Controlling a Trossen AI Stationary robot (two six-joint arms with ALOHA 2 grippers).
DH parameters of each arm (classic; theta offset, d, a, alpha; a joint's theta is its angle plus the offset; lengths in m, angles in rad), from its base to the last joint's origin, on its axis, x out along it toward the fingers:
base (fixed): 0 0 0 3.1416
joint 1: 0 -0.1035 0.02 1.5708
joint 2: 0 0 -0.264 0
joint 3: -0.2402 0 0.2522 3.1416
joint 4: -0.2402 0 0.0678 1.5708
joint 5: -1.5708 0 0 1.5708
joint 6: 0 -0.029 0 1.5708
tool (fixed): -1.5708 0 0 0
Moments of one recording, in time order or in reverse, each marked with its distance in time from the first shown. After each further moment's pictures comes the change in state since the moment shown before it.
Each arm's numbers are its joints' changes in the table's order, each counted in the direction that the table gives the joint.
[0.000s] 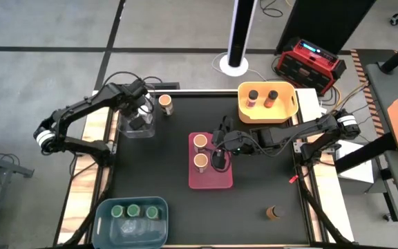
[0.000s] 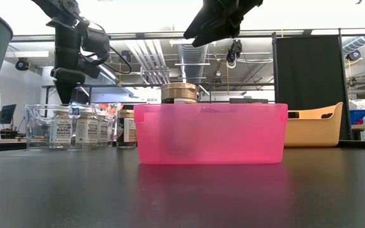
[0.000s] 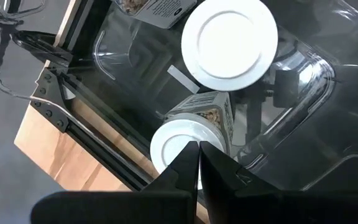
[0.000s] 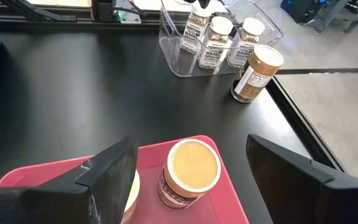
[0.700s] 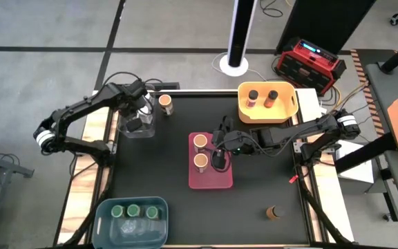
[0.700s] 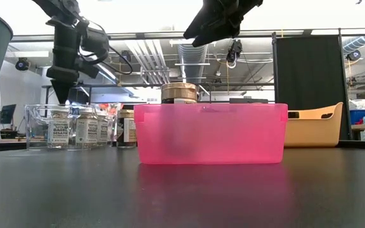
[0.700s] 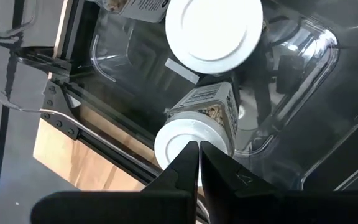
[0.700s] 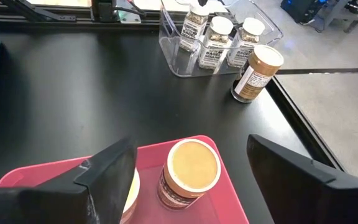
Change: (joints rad) left arm 0.000 -0.001 -0.005 -0.033 -0.014 -0.141; right arm 0.000 0.000 0.000 0.000 0.000 0.000
